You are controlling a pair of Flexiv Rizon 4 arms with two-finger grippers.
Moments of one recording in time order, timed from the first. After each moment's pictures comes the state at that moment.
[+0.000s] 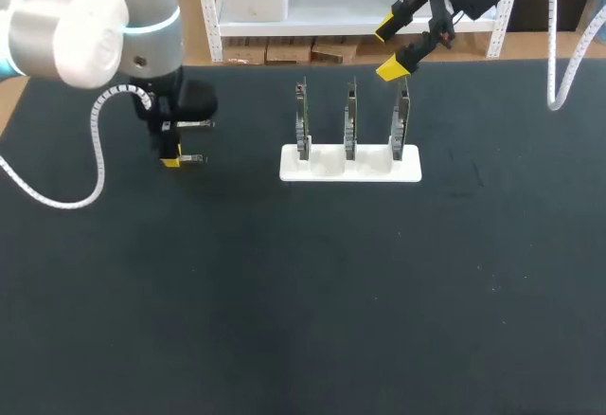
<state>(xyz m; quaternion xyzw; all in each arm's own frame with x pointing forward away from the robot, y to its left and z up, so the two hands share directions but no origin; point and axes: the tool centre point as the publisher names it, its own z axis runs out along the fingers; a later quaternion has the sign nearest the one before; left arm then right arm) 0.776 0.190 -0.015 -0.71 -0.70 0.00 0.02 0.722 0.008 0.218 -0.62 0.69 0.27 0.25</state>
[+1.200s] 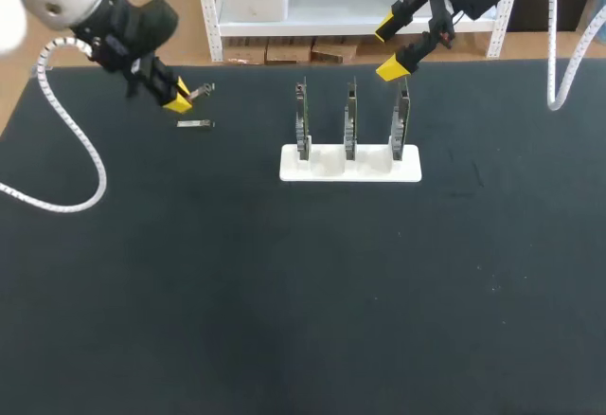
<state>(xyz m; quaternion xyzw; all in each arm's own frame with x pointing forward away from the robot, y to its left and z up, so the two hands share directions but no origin) 0.767 0.144 0.113 -0.67 -0.70 0.17 -0.20 0.722 0.008 0.218 -0.62 0.69 0.27 0.25</state>
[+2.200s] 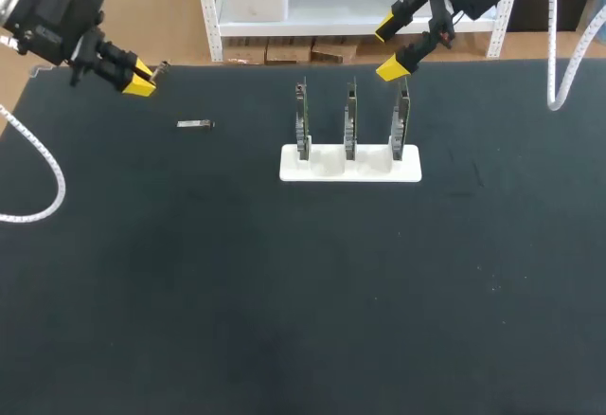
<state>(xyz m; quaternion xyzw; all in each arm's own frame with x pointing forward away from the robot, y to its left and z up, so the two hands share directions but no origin) 0.755 0.180 0.149 -0.65 -0.66 0.26 -0.28 0.722 0.008 0.218 -0.62 0.69 0.27 0.25</state>
